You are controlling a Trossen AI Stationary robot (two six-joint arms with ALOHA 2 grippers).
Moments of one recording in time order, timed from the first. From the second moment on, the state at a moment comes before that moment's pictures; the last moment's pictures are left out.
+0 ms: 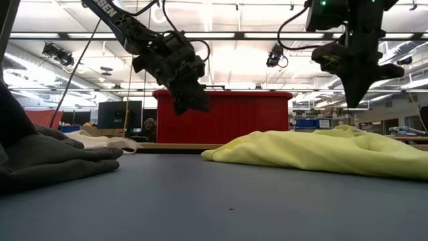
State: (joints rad) left arm 0.50 1.66 1.04 -0.15 0.56 -0.03; right arm -0.19 1.19 0.90 -1.09 0.01 1.05
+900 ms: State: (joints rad) left arm 0.51 1.66 1.04 -0.16 0.57 -0.04; right arm -0.18 1.54 0.90 -0.86 -0.17 0.78
